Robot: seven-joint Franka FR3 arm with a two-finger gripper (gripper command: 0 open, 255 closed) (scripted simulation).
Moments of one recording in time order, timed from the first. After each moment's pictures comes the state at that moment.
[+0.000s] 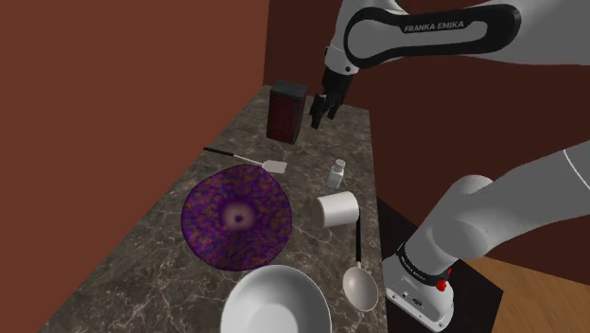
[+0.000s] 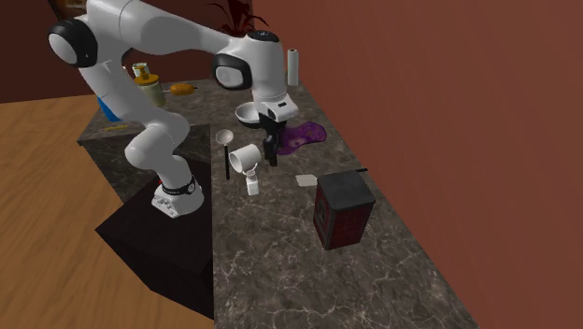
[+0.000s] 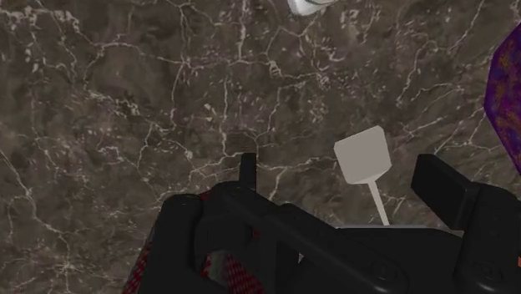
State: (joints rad) arm 0.09 -0.45 0.01 -2.34 0.01 1.95 -0.08
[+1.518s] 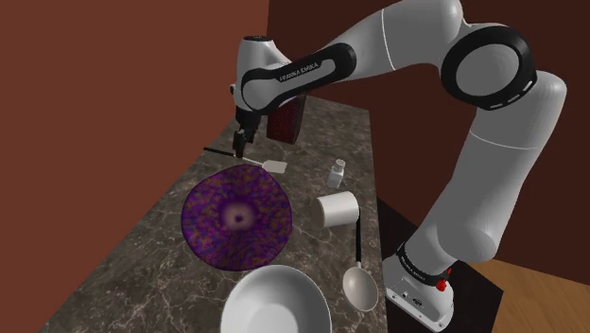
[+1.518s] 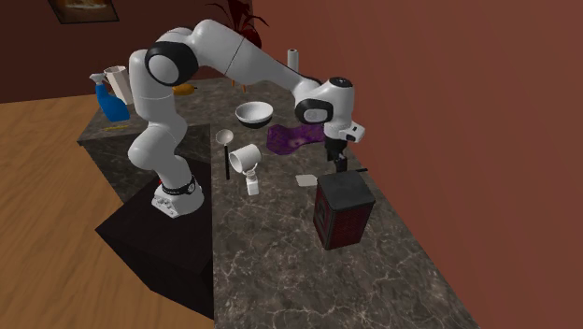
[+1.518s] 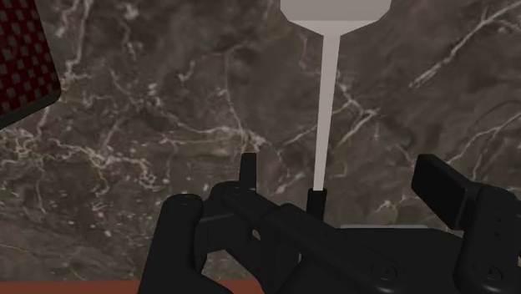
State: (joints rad) arm 0.23 0.25 0.12 -1.93 -0.01 2.24 -0.26
